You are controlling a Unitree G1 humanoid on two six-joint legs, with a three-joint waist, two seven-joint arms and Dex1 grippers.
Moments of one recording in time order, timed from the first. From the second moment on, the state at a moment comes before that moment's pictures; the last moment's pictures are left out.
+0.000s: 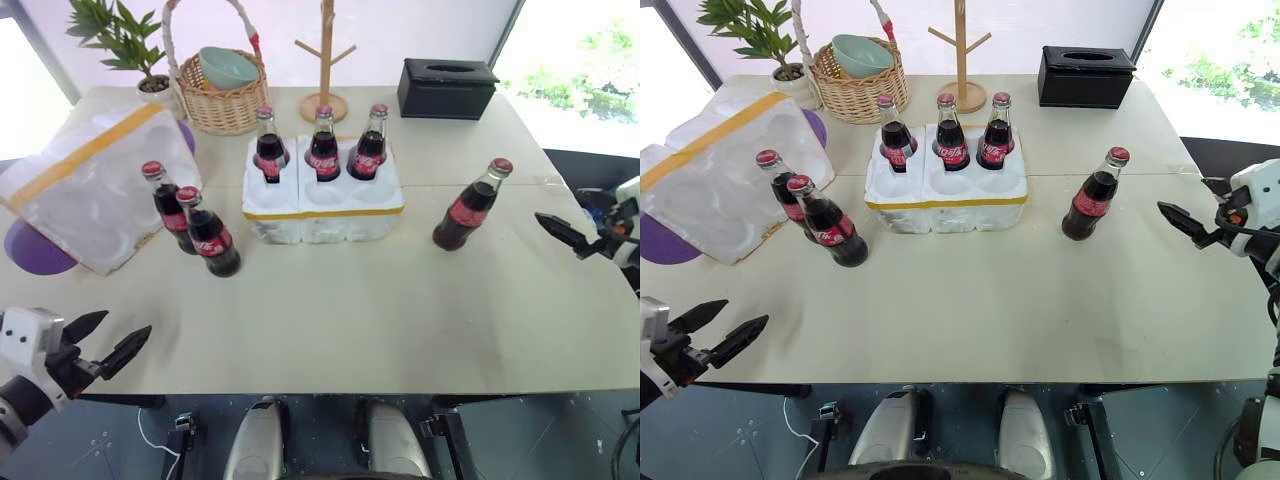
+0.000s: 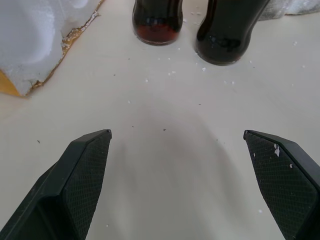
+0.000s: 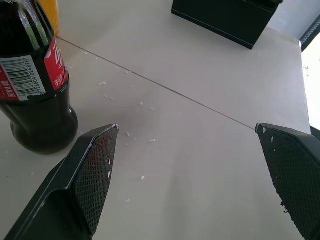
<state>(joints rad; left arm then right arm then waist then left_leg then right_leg) 0.54 0.64 0.70 -0.45 -0.67 0.51 -0.74 -0.43 -0.96 -0.36 0.61 0.32 0.06 0.94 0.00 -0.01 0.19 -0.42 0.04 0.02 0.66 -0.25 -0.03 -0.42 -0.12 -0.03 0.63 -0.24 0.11</state>
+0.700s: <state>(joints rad) 0.39 0.67 0.69 -0.48 -0.73 0.60 -0.70 -0.37 -1.03 -0.37 0.54 0.38 0.21 1.04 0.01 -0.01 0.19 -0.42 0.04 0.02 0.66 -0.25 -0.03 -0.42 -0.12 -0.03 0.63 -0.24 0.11</state>
